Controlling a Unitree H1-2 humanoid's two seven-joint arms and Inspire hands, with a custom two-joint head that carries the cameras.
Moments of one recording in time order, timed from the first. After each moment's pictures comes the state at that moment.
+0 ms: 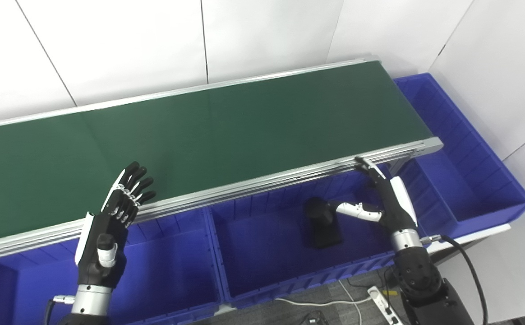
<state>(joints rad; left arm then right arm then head) 0.11 0.10 -0.14 0.05 -0.14 -0.34 -0.24 0.20 -0.25 -0.10 0.02 -0.32 0.01 -0.12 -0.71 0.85</state>
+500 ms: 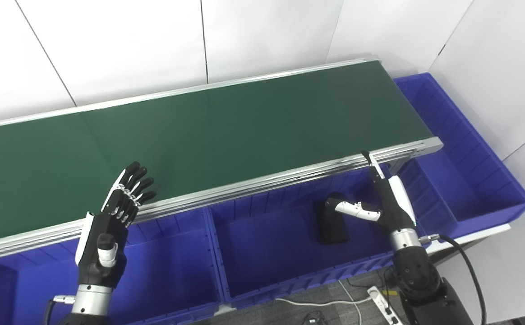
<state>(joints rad) 0.11 0.10 -0.14 0.06 -0.12 -0.34 -0.24 0.20 -0.25 -0.10 -0.01 -0.29 -0.04 -0.12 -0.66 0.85</state>
